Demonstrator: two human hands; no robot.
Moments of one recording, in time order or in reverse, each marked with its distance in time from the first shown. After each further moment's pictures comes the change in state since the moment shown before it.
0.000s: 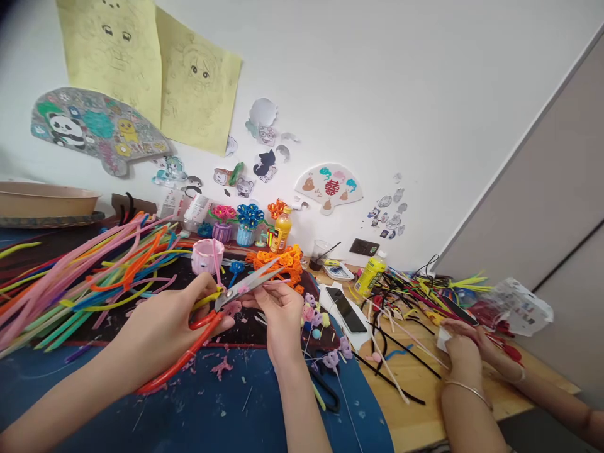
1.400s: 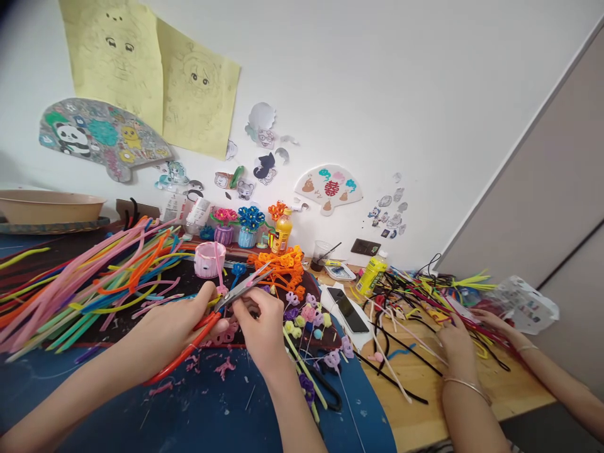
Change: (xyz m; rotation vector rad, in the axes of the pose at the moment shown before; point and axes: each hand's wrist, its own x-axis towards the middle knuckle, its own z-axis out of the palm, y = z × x) left_hand 0.003 -0.018 0.014 0.089 -0.094 0.165; right_hand -0.006 0.011 0.008 -0.565 -0.247 -0.181
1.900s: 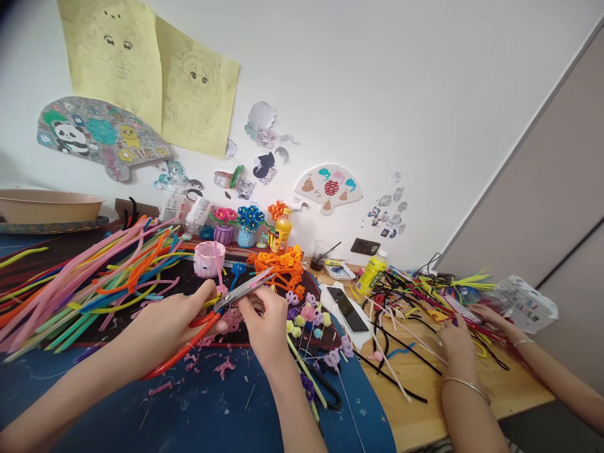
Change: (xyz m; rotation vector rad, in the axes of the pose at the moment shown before) left_hand 0.001 0.000 -0.004 0.119 -0.012 -0.063; right_hand 0.000 0.001 -0.005 0.005 0.062 0.040
